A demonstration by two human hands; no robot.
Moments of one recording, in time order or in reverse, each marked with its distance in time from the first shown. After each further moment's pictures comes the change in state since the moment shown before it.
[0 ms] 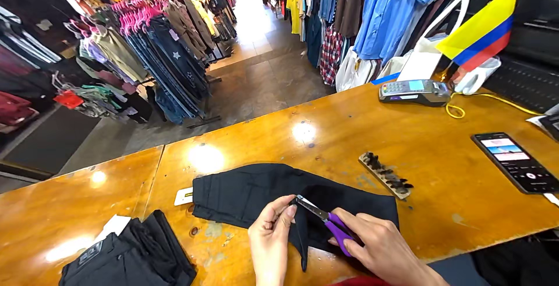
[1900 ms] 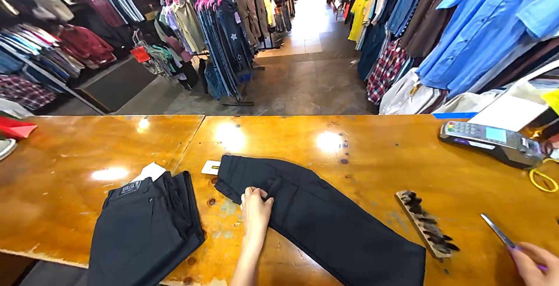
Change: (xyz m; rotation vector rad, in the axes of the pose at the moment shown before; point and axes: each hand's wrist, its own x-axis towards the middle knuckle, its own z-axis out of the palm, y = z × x) left_hand 0.056 -0.097 -0.064 0.945 0.036 -0.638; right_hand -0.032 0.178 -0.107 -0.237 -0.178 0.975
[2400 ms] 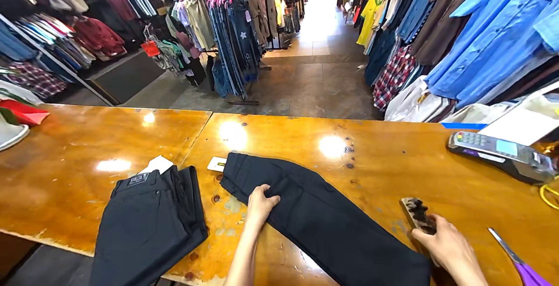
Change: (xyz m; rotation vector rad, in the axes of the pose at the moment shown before) left_hand 0.024 -0.015 -0.005 -0.292 -0.174 0.032; right_hand 0.025 -0.080 0.080 -0.002 -0.196 -0.084
